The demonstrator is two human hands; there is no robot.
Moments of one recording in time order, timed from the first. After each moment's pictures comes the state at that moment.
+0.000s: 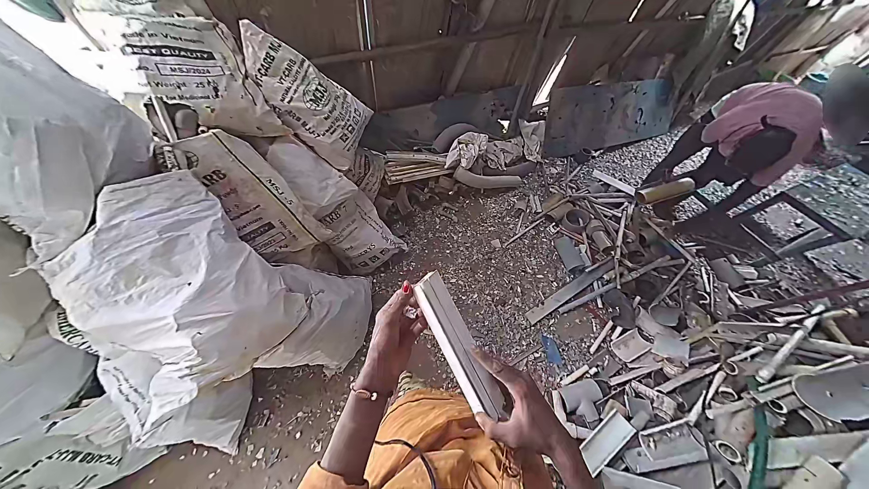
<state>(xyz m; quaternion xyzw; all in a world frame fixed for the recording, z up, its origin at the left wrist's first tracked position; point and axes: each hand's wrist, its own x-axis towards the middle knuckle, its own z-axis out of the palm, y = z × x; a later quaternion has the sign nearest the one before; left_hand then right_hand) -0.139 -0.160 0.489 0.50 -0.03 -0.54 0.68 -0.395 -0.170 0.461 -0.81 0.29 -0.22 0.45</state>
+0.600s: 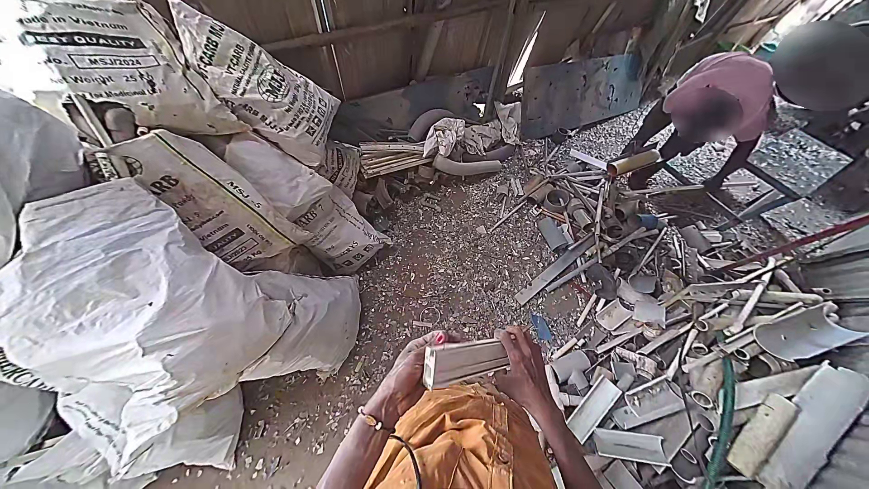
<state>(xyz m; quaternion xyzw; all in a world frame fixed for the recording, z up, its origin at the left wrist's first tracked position) -0.177 -0.122 0.443 0.43 -0.07 -0.74 0.52 -0.407 -0.180 0.406 -0.80 0.55 -0.05 0.23</state>
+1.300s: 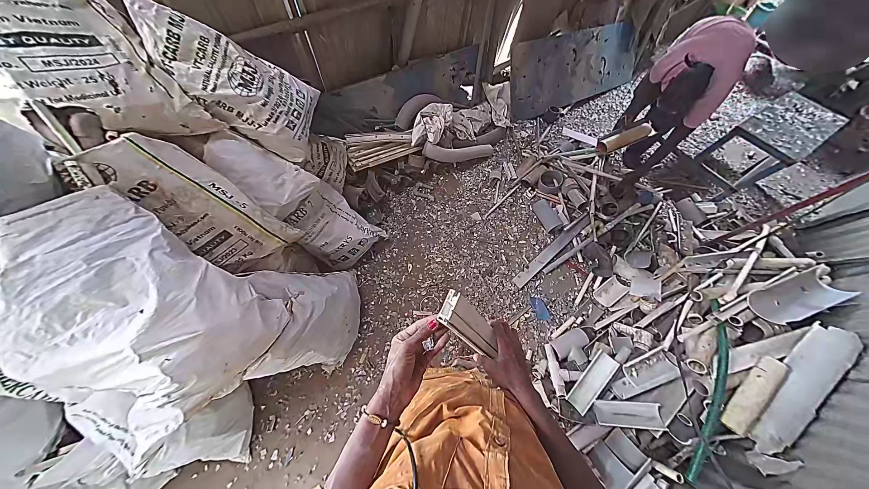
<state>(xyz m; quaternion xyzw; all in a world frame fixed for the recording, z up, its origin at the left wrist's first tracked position) -0.196 -0.125 0.446 0.47 0.02 -0.65 0.60 -0.403 -0.170 0.382 -0.69 0.62 -0.02 0.38</state>
